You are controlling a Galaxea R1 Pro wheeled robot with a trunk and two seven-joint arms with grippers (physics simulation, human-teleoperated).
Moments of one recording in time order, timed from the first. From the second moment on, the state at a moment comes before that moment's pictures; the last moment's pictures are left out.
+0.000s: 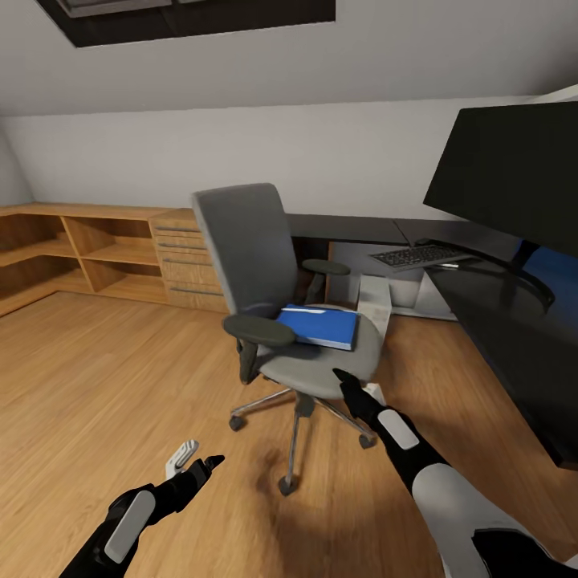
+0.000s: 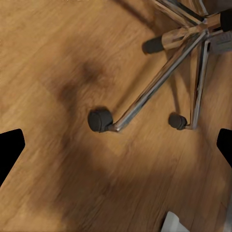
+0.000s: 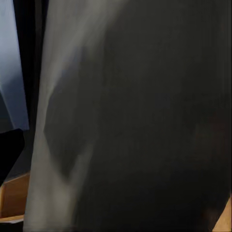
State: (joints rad) left arm -0.39 0.07 0.04 -0.79 0.84 0.51 -0.10; right arm -0.79 0.05 -0.02 -0.46 -1.12 0.23 0.16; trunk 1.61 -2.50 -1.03
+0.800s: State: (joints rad) left arm -0.39 0.07 0.04 -0.79 0.84 0.51 -0.10; right arm -0.77 0.08 0.02 -0.46 -1.12 0.22 0.16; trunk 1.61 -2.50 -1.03
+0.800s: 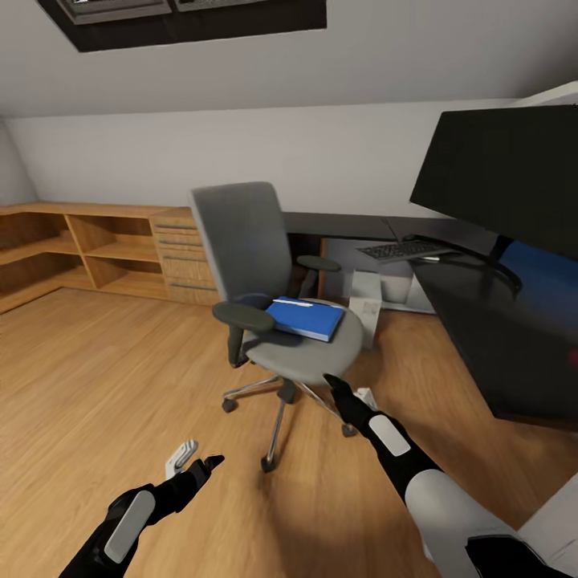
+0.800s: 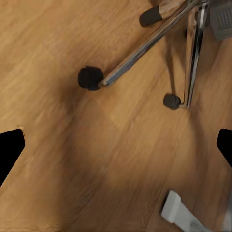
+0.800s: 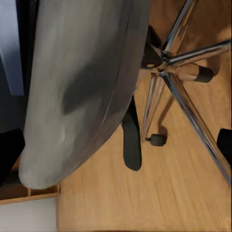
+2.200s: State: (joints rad) left arm -0.37 0.09 0.05 -0.79 0.86 0.51 -0.10; right arm -0.77 0.01 -0.05 -0.47 -1.14 0.18 0.09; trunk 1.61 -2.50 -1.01
